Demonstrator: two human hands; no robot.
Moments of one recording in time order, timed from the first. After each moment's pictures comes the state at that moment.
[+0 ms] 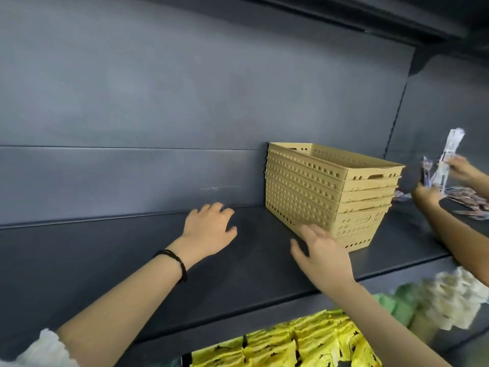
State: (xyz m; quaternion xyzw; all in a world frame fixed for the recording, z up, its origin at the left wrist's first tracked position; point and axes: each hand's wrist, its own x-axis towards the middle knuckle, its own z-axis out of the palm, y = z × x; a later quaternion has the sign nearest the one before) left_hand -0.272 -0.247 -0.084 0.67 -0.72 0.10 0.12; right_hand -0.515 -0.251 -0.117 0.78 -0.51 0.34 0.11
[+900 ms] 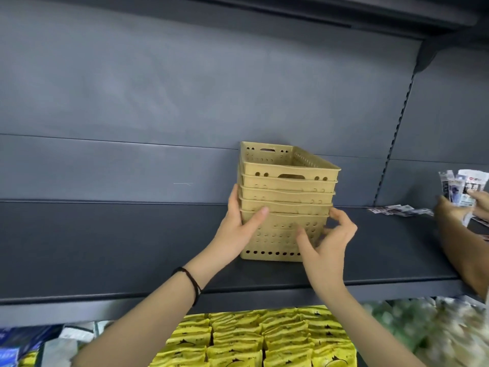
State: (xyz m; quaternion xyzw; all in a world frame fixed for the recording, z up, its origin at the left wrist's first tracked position) left_hand -0.464 -0.261 -0.085 0.49 -0.59 -0.26 0.58; right_hand -0.636 -0.304 -0.118 0.66 -0.36 0.64 -0.15
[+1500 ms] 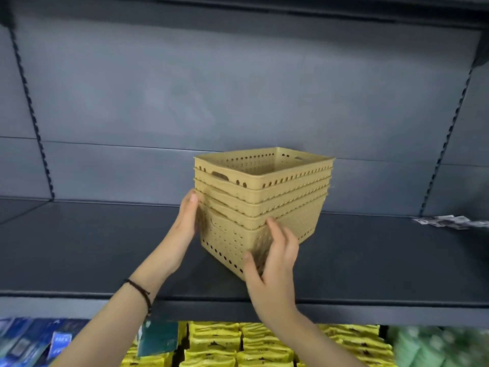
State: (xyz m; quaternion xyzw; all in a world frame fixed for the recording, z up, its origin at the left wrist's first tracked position) left_hand -0.334 -0.203 -0.090 0.54 -0.49 -0.26 0.63; right_hand -0.518 -0.233 -0.133 0.76 -0.28 0.54 -0.21
